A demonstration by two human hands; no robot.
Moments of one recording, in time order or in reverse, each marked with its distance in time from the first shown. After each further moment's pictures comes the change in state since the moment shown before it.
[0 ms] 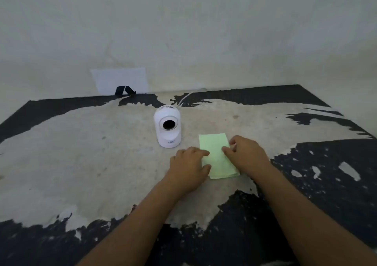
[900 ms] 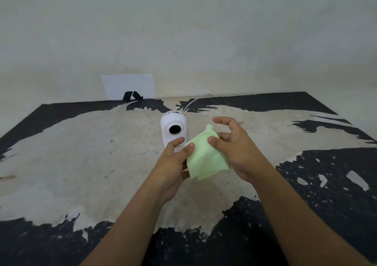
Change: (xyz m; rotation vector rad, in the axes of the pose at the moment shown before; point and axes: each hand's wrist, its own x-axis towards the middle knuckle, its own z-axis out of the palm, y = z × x) left_hand -0.028 0.004 -0.049 -1.410 0.103 -0.378; right_hand -0.027 -0.068 -0.038 1.127 -0.216 -0.050
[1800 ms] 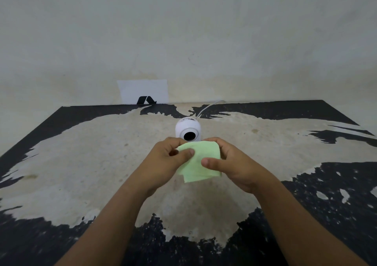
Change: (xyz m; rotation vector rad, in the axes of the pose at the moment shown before) left_hand -0.018 0.050 -0.038 0.648 -0.035 0.337; right_hand 0.009 0.005 0.026 0.026 -0.362 0.093
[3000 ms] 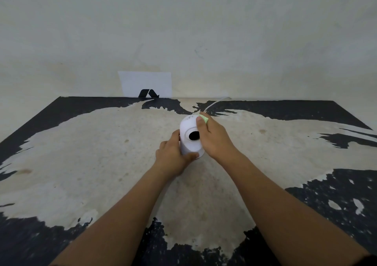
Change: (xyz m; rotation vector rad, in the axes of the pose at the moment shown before) left_hand 0.089 -0.097 0.014 0.525 0.237 -0.043; right_hand 0.105 0.013 0.014 -0.615 0.423 -0.140
